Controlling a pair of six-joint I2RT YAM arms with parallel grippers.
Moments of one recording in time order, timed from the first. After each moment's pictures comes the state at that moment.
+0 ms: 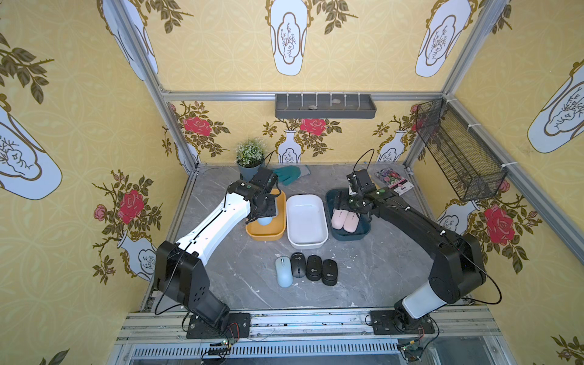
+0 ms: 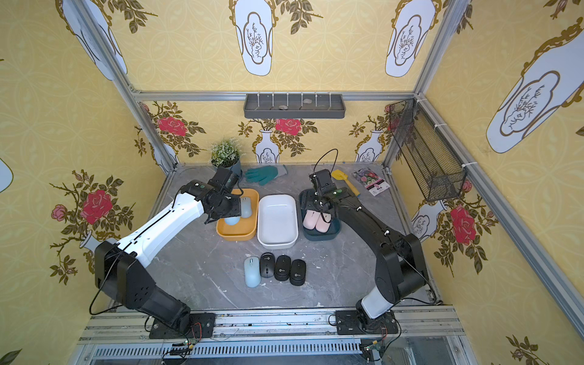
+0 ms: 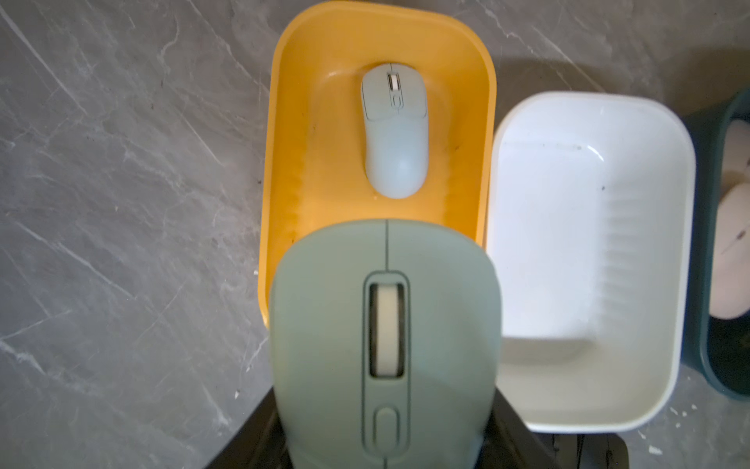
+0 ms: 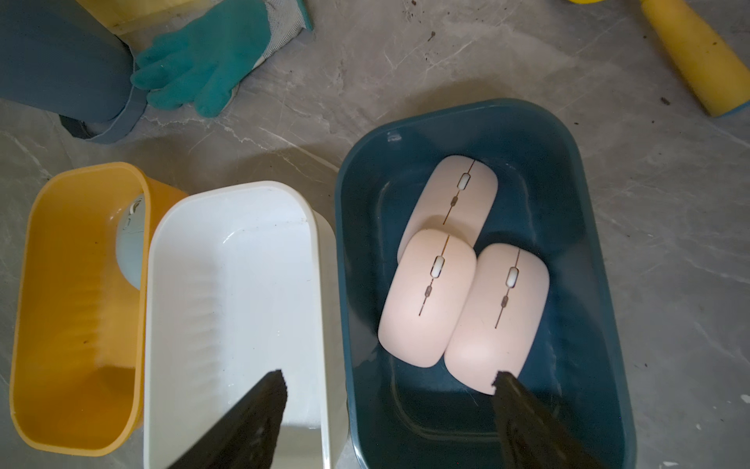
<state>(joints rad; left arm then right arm) -0.48 1.63 1.47 -1.01 -0.17 -0.54 0.52 1.57 1.26 -0.63 0.06 0.50</state>
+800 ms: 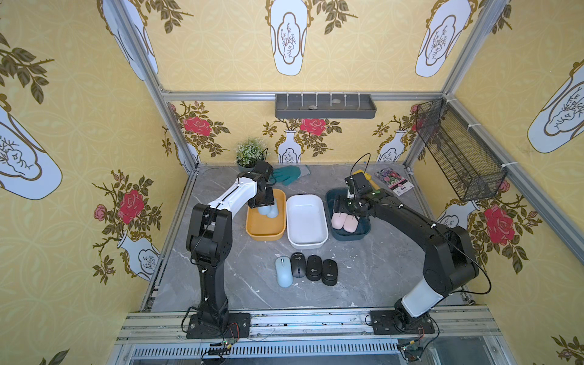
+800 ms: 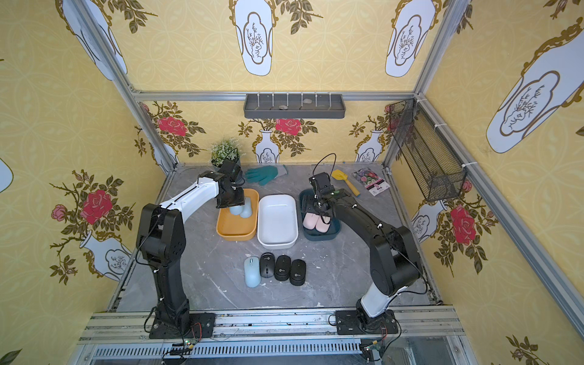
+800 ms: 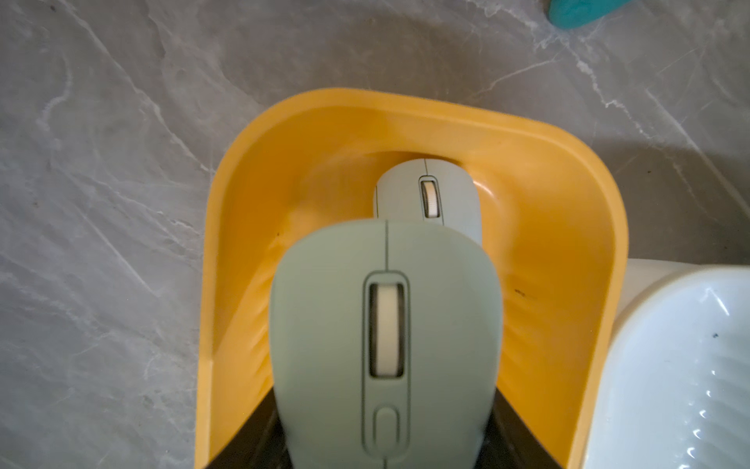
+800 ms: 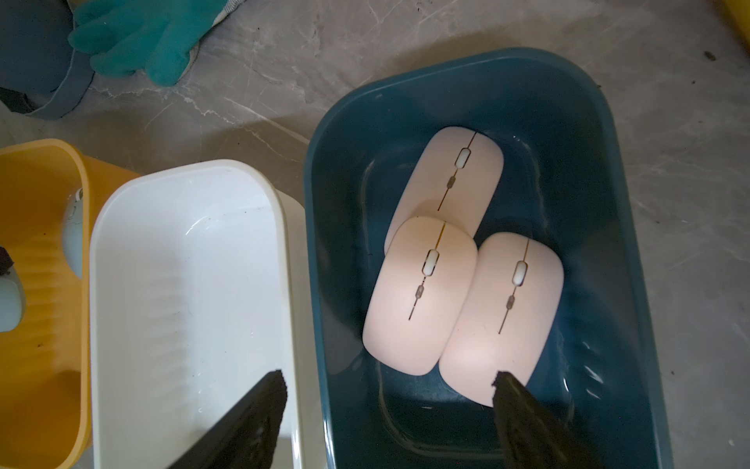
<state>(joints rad) -0.33 2.01 1.63 -0.86 -0.07 -0.45 0.51 1.65 1.25 -0.60 0.03 0.49</state>
